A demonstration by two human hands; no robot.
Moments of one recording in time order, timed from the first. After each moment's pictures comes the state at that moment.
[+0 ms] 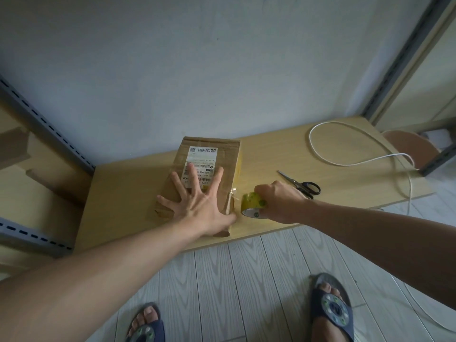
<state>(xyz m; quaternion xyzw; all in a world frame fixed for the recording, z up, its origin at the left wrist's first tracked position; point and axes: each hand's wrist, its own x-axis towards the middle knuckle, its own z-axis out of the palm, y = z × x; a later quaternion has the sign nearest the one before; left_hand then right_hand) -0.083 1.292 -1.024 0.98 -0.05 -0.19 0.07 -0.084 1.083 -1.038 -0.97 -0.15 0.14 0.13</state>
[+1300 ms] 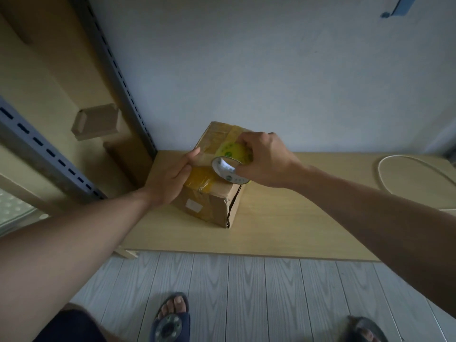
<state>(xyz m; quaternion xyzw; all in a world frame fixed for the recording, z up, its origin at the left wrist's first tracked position) -0.025 1.517 -1.033 0.88 -0.08 -0.09 0.46 -0.012 1.254 -0.938 -0.93 -0.25 0.00 0.28</state>
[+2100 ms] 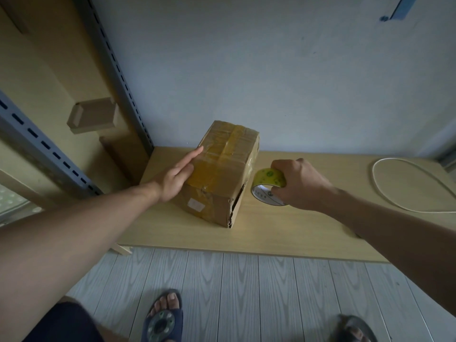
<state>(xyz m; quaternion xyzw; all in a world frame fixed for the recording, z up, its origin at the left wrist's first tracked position) -0.024 1.510 -1.044 0.87 -0.08 -0.11 0.47 -0.031 1.187 -0.977 -0.96 -0.20 0.03 0.18</state>
